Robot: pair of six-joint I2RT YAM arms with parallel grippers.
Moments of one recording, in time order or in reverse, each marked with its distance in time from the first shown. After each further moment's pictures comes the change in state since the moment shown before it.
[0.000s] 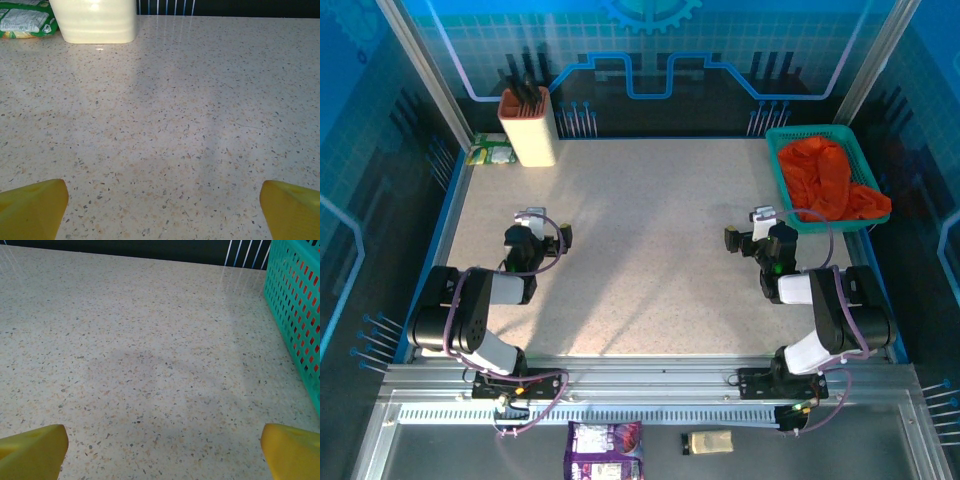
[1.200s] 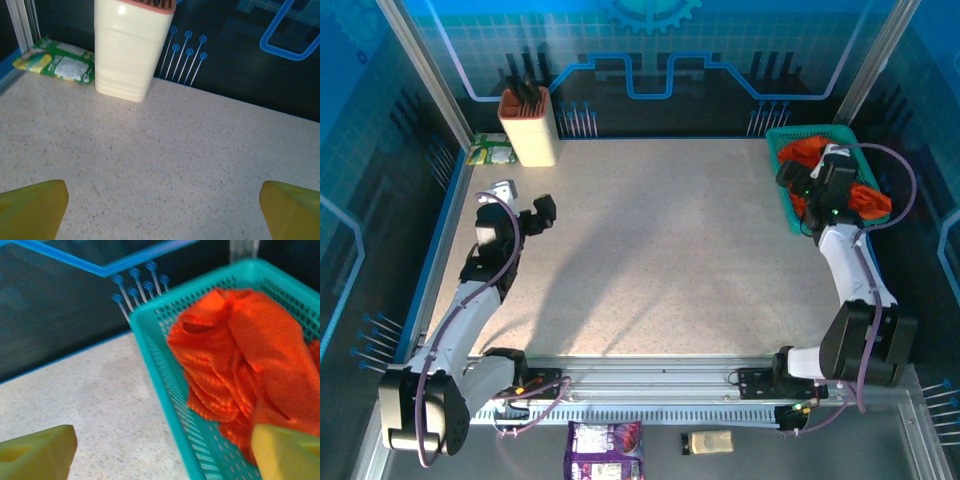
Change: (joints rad) left arm -0.008 -0.536 0.274 -0.769 -0.067 -0.268; right arm -0.243 -0.162 0.687 -0.959 0.063 0.369
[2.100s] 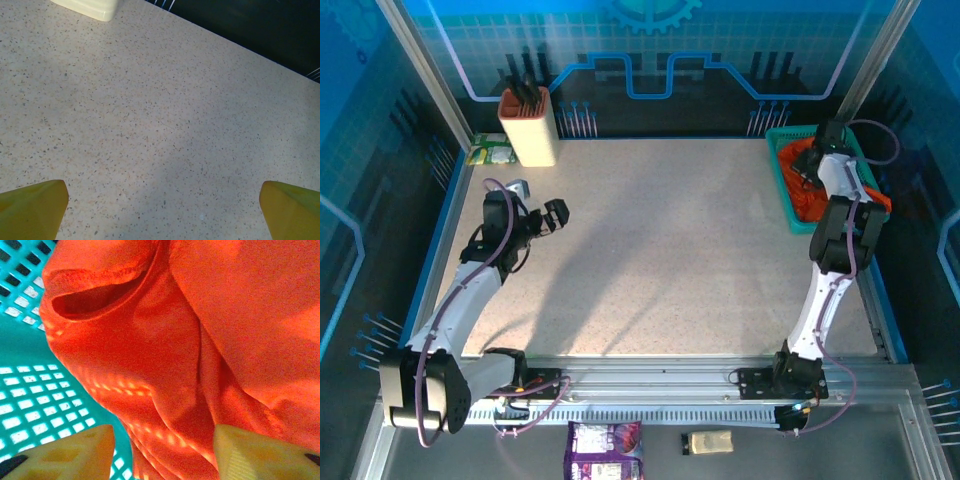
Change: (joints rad) left arm -0.007 0.116 0.140 -0.273 0.190 -0.126; right arm -0.060 0.867 0.860 -0.458 0.075 0.144
